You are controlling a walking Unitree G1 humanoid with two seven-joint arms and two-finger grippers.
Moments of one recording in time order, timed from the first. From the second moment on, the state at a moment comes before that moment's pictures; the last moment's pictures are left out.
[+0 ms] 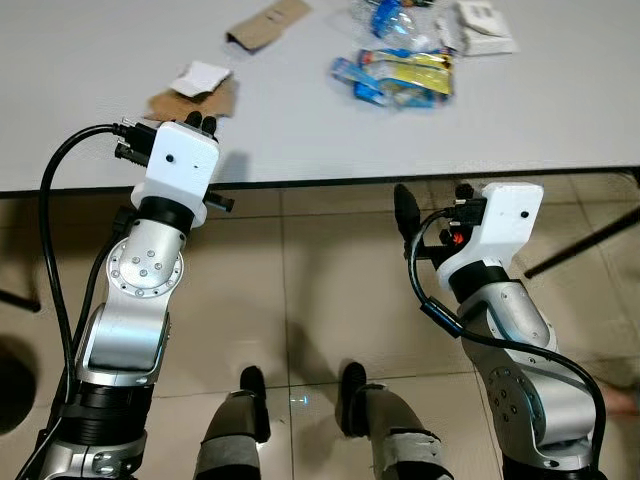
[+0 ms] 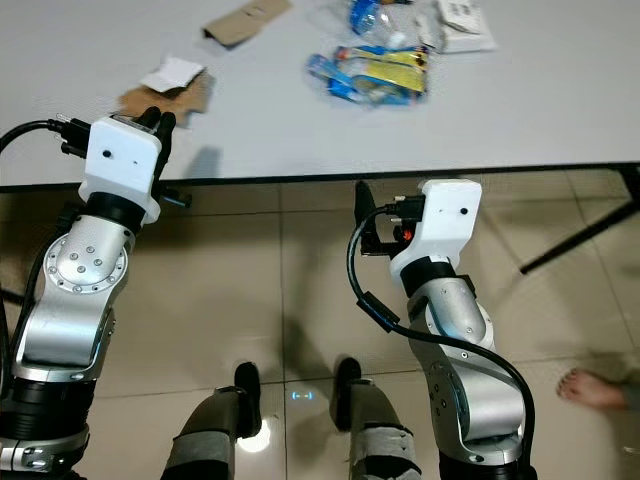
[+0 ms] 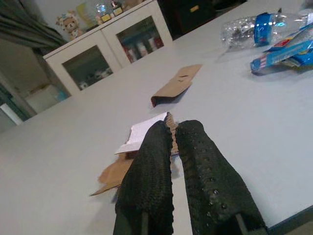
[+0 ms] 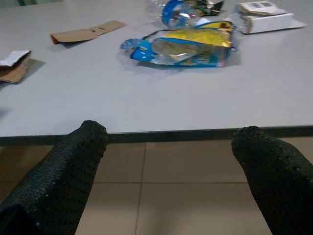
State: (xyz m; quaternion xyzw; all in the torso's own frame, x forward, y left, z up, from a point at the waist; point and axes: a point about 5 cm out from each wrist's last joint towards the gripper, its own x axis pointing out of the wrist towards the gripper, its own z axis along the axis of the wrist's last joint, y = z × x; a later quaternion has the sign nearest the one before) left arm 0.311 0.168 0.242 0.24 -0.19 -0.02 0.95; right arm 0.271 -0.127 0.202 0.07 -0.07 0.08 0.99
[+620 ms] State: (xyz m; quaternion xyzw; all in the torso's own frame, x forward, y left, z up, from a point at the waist) left arm 0.309 0.172 0.243 0.24 -0.19 -0.01 0.95; right arm 0.278 -0.126 0.207 0.07 -0.09 0.06 0.99
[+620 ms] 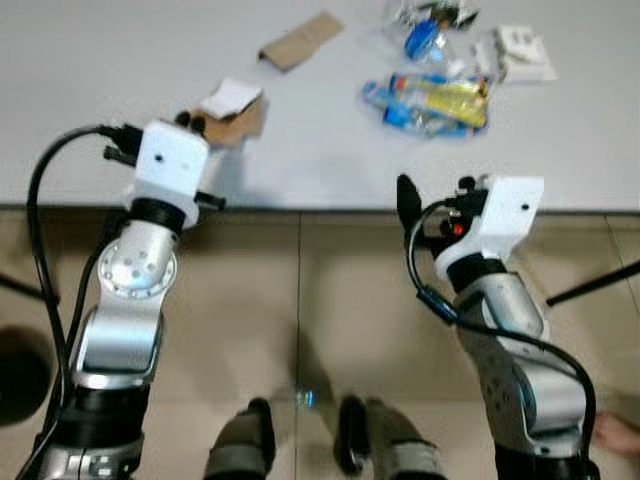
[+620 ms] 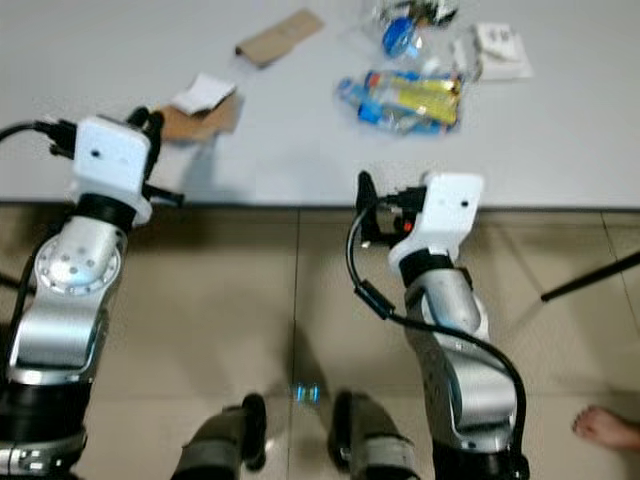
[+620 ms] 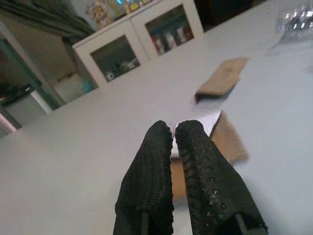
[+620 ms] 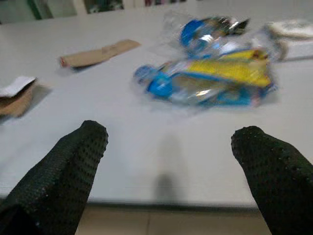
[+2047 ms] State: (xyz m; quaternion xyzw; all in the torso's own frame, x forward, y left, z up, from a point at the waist) left arm 0.320 0.172 0.257 0.25 -0.21 0.00 0.95; right arm 0.292 -0.124 0.205 0.08 -0.09 0.06 0.99
